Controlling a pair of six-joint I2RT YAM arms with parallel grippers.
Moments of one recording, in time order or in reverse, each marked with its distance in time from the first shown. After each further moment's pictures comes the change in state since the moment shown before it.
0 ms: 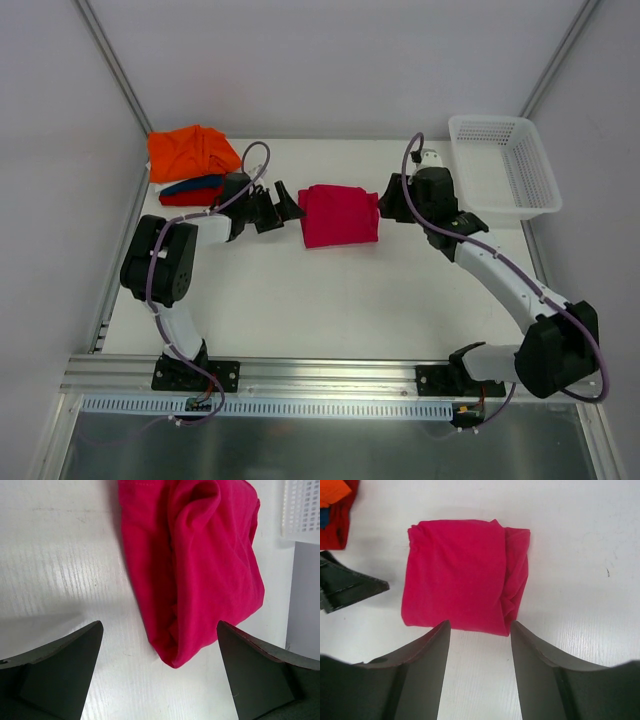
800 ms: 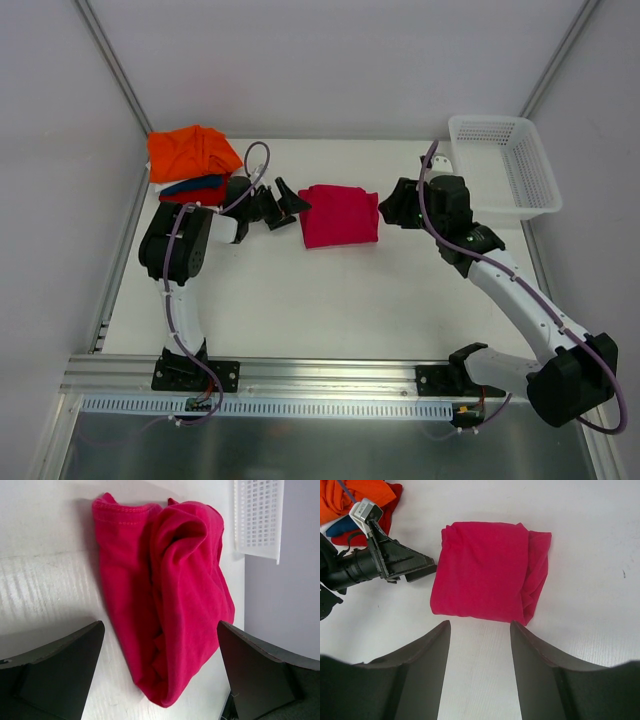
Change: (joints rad) left arm 0.024 0.205 0.008 0.380 0.142 -0.214; right arm 0.008 -0.187 -0.068 -0.010 -0.075 0.019
